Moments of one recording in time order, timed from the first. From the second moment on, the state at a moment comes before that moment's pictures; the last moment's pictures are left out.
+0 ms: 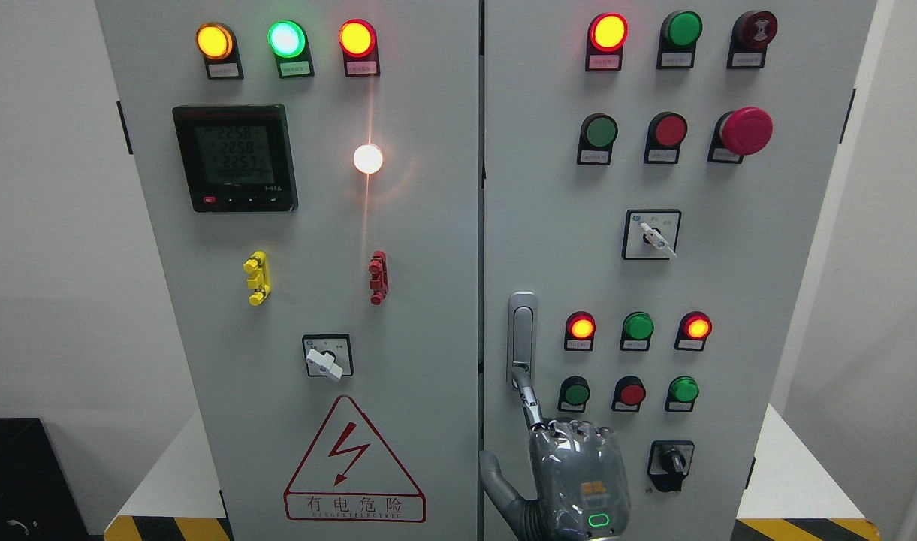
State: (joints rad) left arm -0.04 -0.11 -0.13 -0.05 0.14 -0.06 -0.06; right arm -0.27 0.12 0.35 -1.74 1.45 0.19 -0.17
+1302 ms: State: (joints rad) left arm -0.04 -0.11 -0.13 -0.05 0.14 -0.06 -0.06; right arm -0.29 0.13 0.35 -1.72 1.45 0.20 -0.16
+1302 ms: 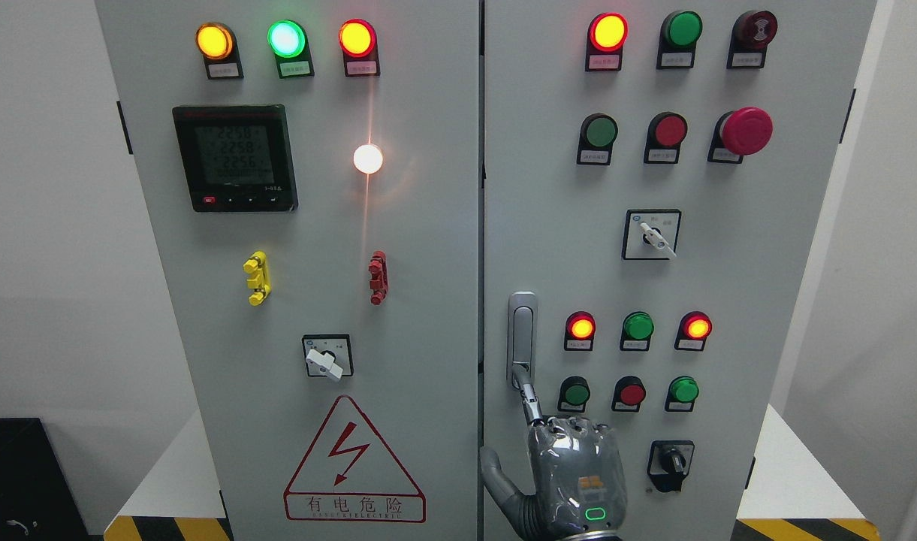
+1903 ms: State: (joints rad) left arm -0.04 -0.11 -0.13 -0.05 0.14 -0.06 -0.06; right arm -0.29 0.13 0.34 -1.71 1.45 0.20 -0.16
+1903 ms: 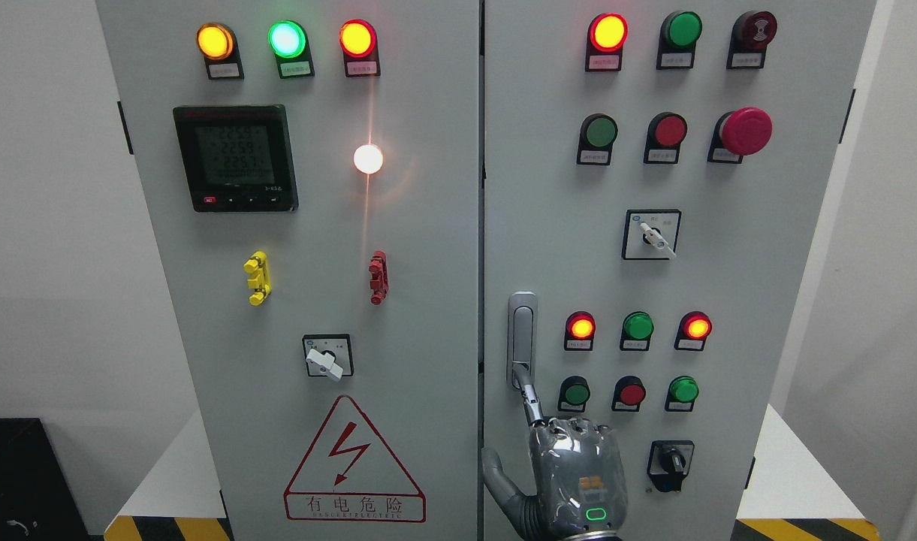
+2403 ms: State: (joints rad) left arm -0.04 -0.11 -0.13 -0.05 0.14 -0.06 -0.06; right arm -0.29 0.13 0.34 -1.69 1.45 0.21 -0.16
